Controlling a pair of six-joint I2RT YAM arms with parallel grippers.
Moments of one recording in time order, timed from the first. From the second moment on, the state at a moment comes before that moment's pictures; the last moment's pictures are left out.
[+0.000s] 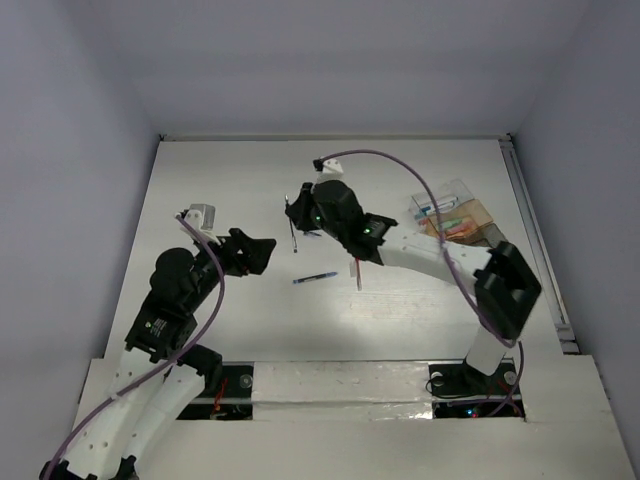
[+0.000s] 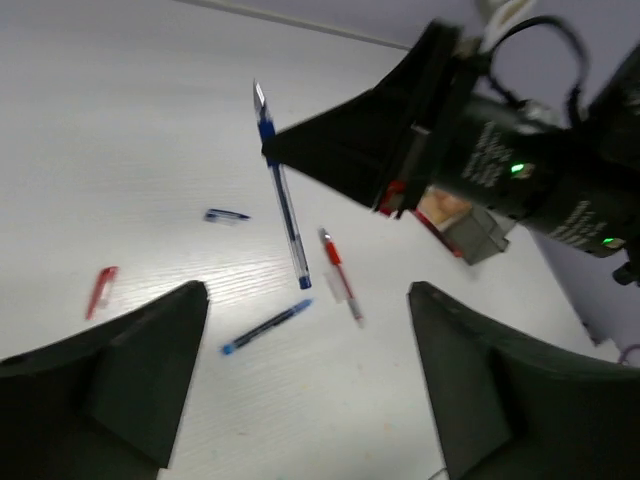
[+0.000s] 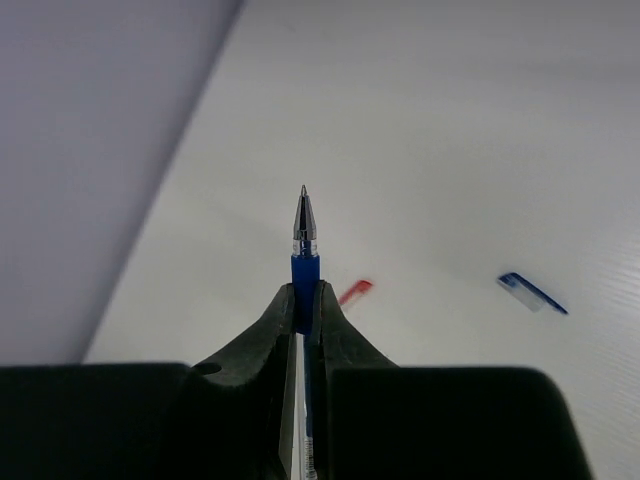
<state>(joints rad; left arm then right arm) -0.41 0.50 0.66 -0.31 0.08 -0.50 0.92 1.78 1.37 0.04 0.26 0.62</state>
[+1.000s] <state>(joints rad) -0.41 0.72 0.45 0.17 0.36 -0.78 0.92 1.52 1.05 0.42 -0.02 0.74</state>
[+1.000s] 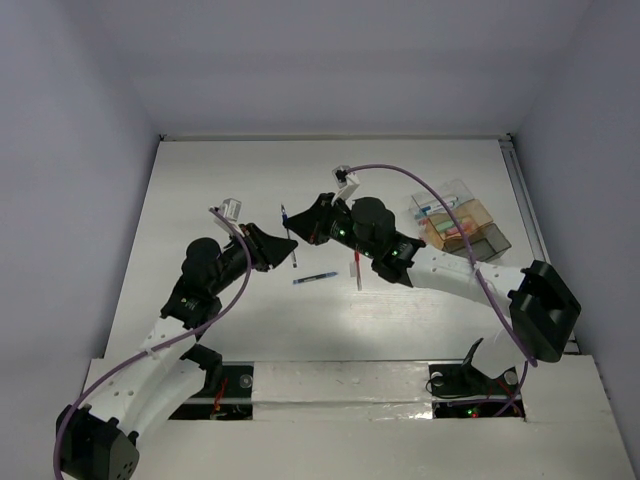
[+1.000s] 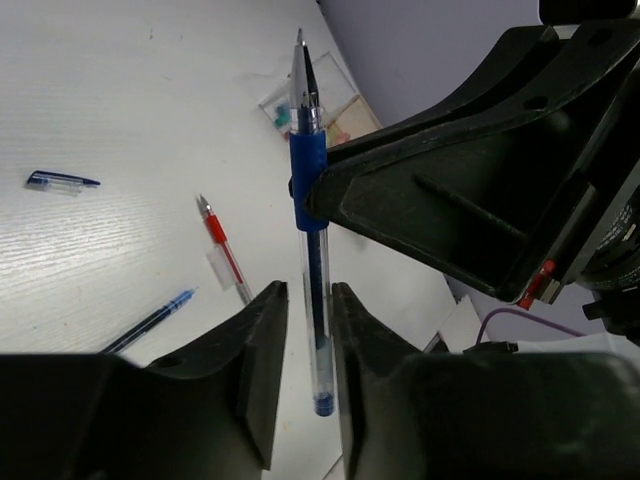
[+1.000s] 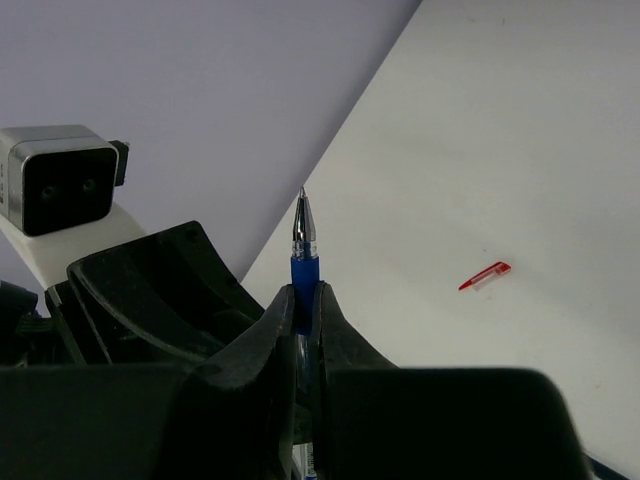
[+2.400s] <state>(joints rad) -0.41 0.60 0.72 -0.26 0.23 -0.38 0.67 2.11 1.72 -0.49 -0.24 -0.07</state>
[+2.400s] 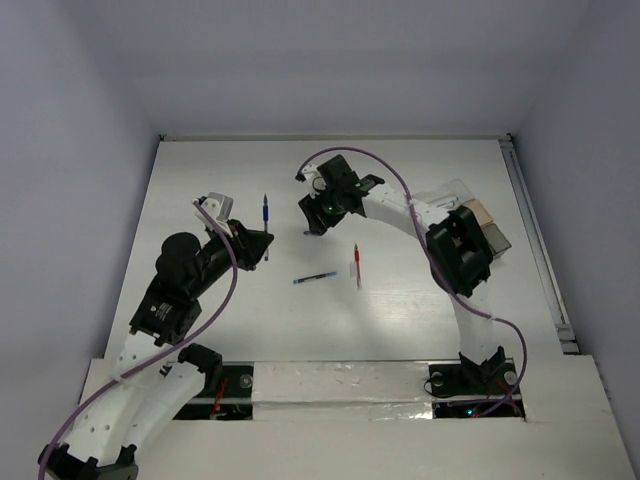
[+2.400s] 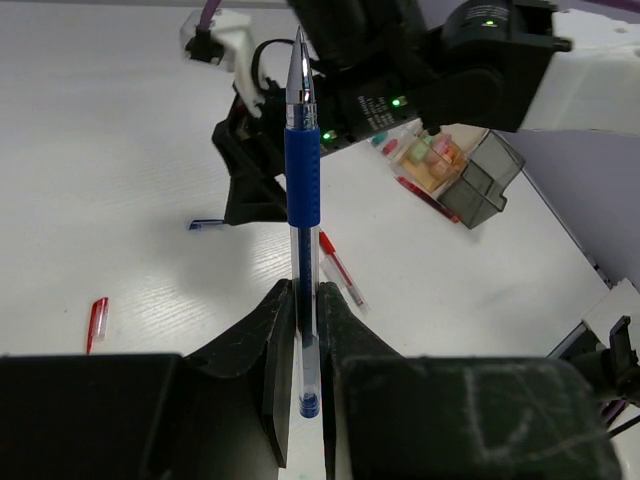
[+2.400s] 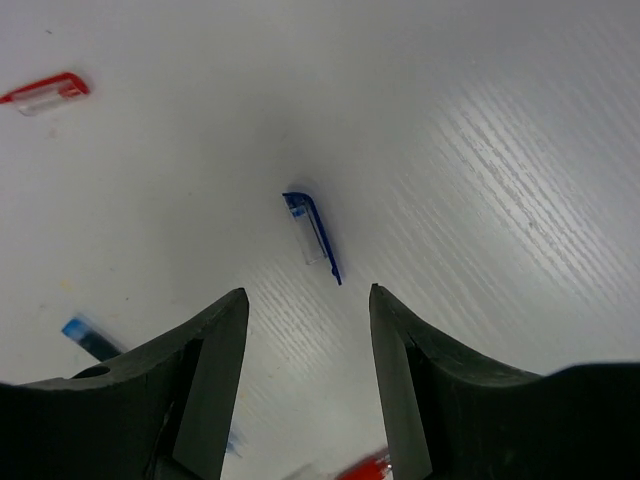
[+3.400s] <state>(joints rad) -0.40 0.60 0.71 -0.26 0.23 -0.38 0.76 2.35 1.95 -0.59 -0.04 -0.11</state>
